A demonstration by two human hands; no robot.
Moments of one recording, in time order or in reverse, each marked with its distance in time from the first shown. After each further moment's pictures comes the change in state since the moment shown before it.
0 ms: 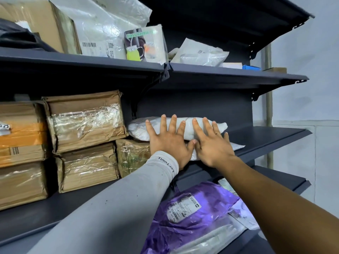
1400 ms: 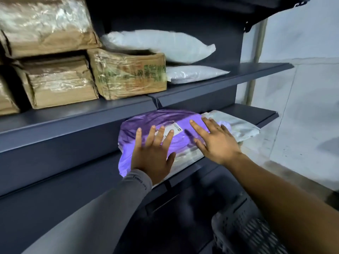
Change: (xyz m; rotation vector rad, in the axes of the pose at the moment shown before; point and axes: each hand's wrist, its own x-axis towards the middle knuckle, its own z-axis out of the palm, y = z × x) left_hand -0.200 0.026 0.149 -0.094 -0.033 0.234; right_hand -0.195 0.055 0.097 -0.078 -0.216 -0.071
